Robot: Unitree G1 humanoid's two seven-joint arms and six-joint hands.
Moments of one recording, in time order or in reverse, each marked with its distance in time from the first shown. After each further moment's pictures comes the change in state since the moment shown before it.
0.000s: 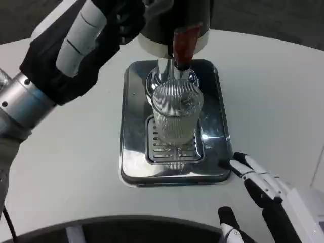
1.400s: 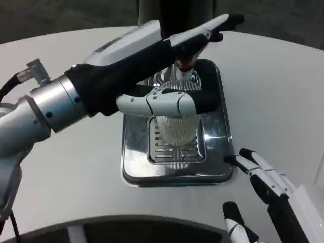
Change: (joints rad) left arm -0.055 0.027 -0.106 0.018 0.541 -0.283 -0.066; right arm 0.007 0.019 0.001 -0.023 0.014 0.017 0.008
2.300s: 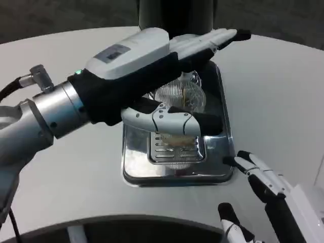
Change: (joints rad) left arm 0.014 0.024 -0.022 0.000 0.110 -0.123 0.057; right arm -0.025 0.015 0.011 0.025 -0.014 0.017 0.000
